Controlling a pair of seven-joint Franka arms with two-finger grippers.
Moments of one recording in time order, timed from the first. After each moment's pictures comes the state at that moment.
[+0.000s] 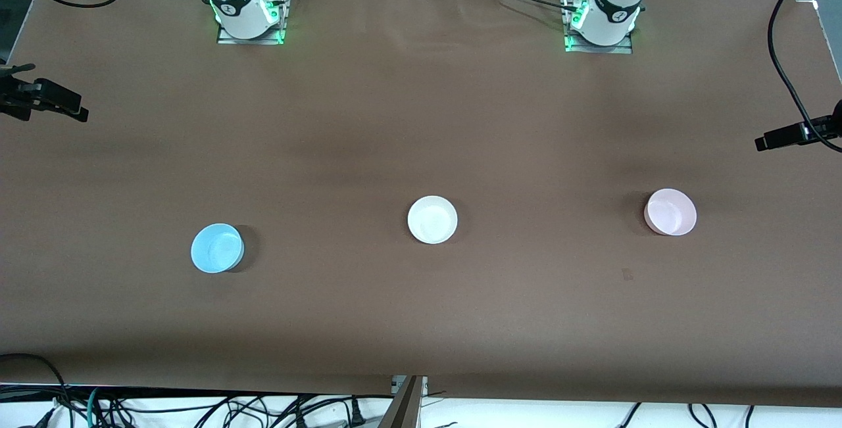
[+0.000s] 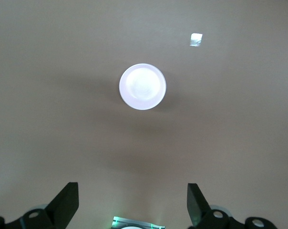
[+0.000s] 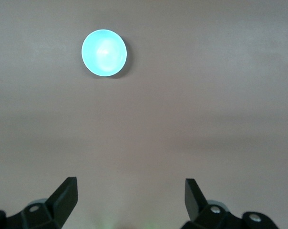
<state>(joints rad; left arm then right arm) 0.13 0.24 0.06 -1.41 -0.03 1.41 -0.06 -0.08 0.06 -0.02 -1.55 -0.02 1.53 -0.09</state>
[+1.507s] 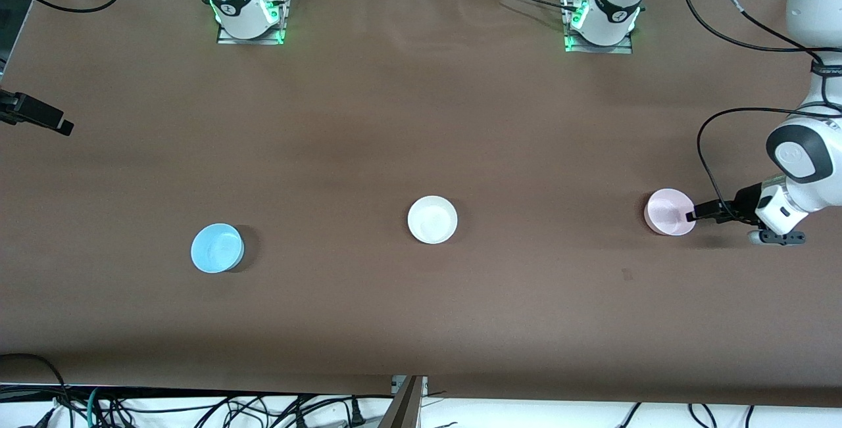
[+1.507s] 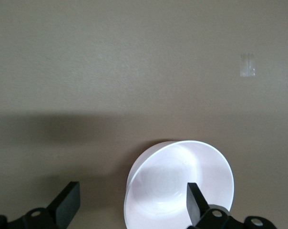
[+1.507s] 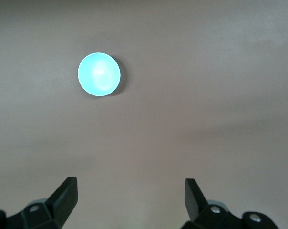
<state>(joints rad) 0.23 0.57 0.13 -1.84 -0.48 2.25 0.62 -0.08 0.10 -0.05 -1.48 0.02 1.53 0.07</state>
